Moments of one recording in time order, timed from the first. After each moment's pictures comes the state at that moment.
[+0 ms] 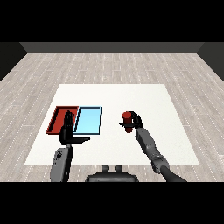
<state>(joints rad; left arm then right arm) -0.01 0.03 0.04 -1.61 0.07 -0.03 -0.42 -0.65 -0.02 -0.13 -0.47 -0.10 -0.04 -0.54</state>
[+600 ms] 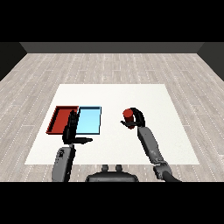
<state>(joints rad) -0.02 0.03 0.00 -1.60 0.06 -0.05 -0.41 -0.54 -0.04 -0.04 -0.83 -0.05 -0.07 -0.45</state>
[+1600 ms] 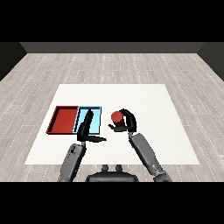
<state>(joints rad) -0.11 0.00 -0.22 -1.55 0.05 0.08 -0.27 -0.37 0.00 0.32 -1.33 -0.14 -0.37 -0.28</state>
